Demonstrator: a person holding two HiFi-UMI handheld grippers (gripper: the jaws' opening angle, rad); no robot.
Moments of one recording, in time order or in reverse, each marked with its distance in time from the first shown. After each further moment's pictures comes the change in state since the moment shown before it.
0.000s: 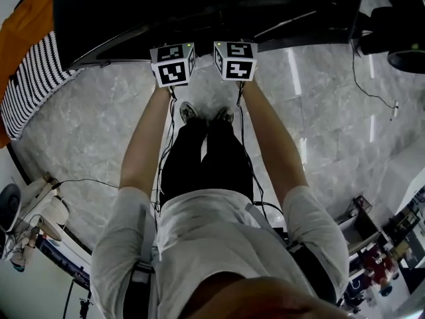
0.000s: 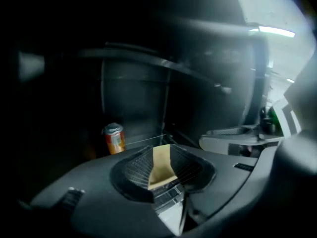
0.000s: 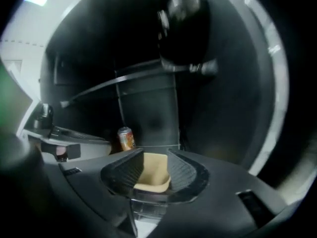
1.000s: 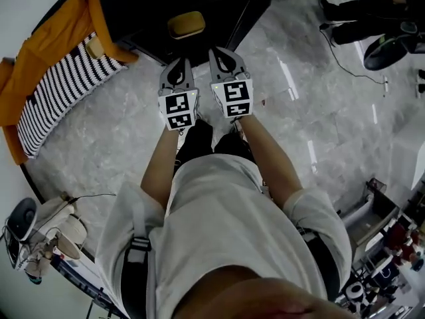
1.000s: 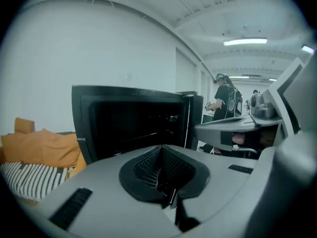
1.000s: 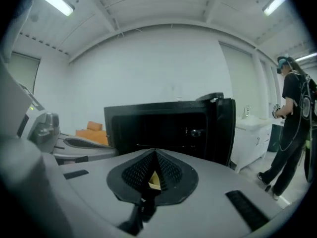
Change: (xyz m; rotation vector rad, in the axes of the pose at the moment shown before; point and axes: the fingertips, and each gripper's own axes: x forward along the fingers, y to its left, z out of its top) left arm -0.246 -0.094 0.072 0.124 -0.186 -0.085; right arm -0.250 0.090 0.102 -0.103 -0.174 0.026
